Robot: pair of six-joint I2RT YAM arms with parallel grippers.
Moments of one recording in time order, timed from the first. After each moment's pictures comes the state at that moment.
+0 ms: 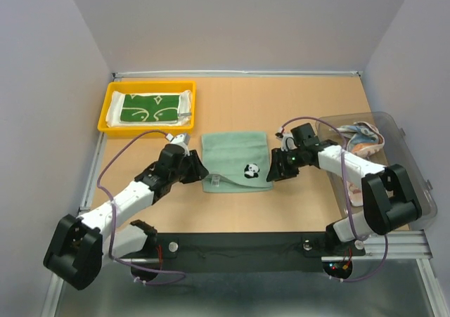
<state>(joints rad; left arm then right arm) -0.52 1.09 0.50 -0.12 0.08 -0.65 0.35 1.46 0.80 -0.45 -0.55 0.24</state>
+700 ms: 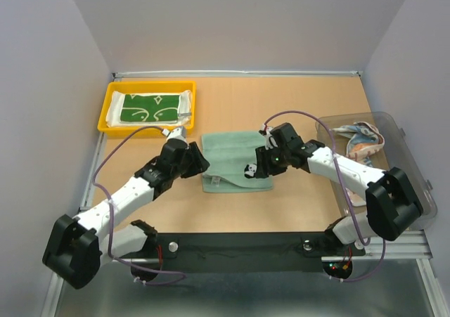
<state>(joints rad) -0.56 0.99 0.53 -0.21 -0.03 -0.77 0.59 1.41 0.88 -0.46 -0.29 0.30</state>
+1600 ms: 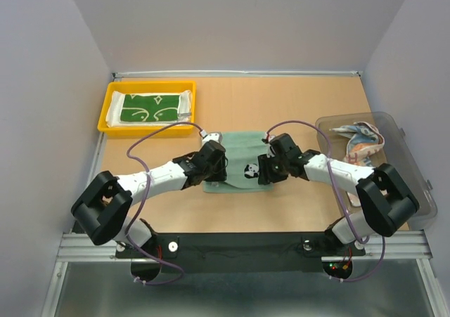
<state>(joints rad) -0.81 1.41 0.78 -0.23 -0.17 -0.70 0.61 1.47 0.76 -0.29 -0.19 0.36</state>
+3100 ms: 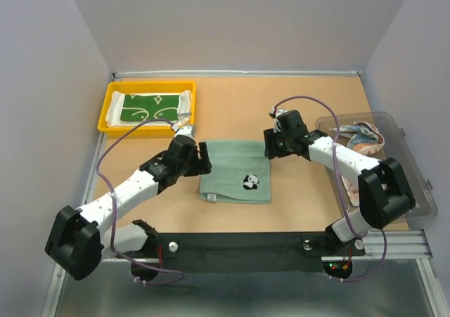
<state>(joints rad) -0.66 1.08 0.65 -0.35 -0.13 -0.65 0.50 1.46 0.93 -0.34 0.00 0.25</state>
